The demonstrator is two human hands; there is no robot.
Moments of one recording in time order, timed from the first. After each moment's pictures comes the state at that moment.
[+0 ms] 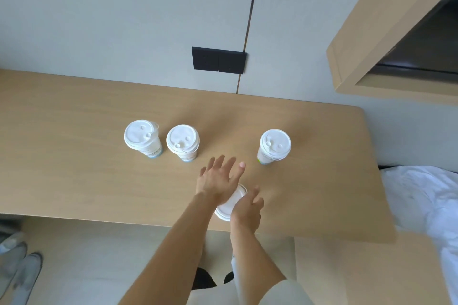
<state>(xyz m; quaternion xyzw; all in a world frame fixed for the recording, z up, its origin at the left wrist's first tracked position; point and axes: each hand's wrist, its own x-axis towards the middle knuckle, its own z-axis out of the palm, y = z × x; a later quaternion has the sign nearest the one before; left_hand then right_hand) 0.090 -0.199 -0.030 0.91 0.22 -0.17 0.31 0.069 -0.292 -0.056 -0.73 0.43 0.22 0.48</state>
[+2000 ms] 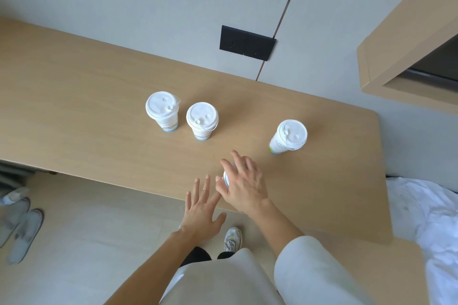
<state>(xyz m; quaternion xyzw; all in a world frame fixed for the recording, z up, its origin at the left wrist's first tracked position) -0.060 -0.204 -0.088 0.90 0.19 -0.21 0.32 0.076 -0.300 -0.060 -0.91 -0.42 -0.03 0.07</state>
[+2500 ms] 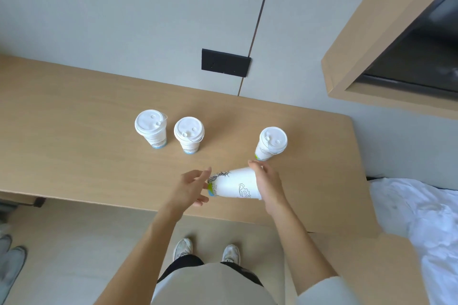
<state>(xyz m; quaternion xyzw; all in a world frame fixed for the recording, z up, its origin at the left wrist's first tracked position) -0.006 -0.164 0.015 0.64 0.38 -0.12 0.65 0.098 -0.343 0.030 -0.79 0.11 0.28 0.54</state>
